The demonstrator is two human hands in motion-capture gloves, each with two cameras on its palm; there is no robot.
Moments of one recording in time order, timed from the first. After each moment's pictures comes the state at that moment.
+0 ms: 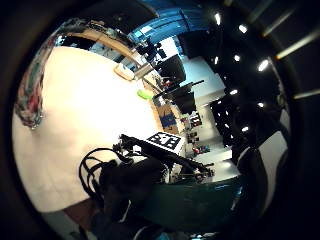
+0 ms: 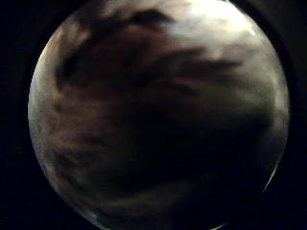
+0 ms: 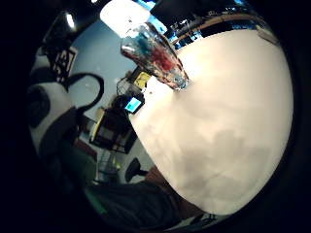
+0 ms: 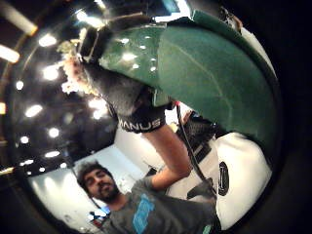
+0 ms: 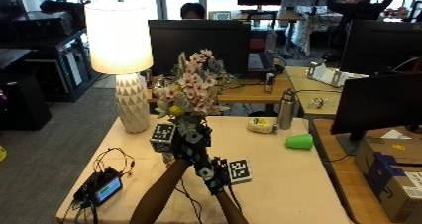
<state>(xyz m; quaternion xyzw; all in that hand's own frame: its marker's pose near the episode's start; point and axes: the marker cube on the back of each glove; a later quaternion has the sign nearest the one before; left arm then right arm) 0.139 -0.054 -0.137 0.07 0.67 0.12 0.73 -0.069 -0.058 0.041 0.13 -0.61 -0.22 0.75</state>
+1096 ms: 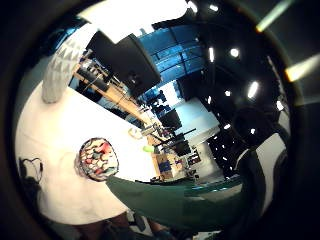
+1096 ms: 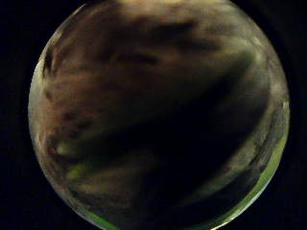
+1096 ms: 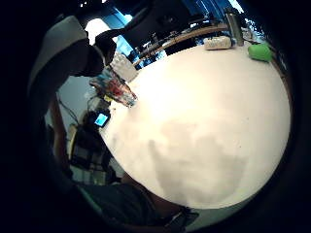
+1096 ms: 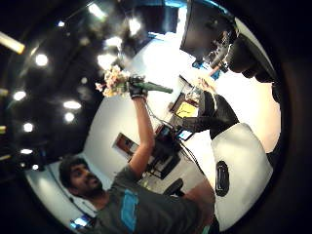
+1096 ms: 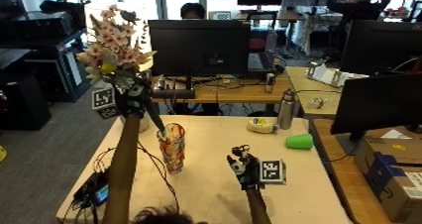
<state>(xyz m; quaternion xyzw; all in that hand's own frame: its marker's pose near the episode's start) -0.089 -0.160 -0.269 0.30 0.66 0.03 0.69 0.065 -0.069 0.033 0.21 -0.49 -0.10 0.84</state>
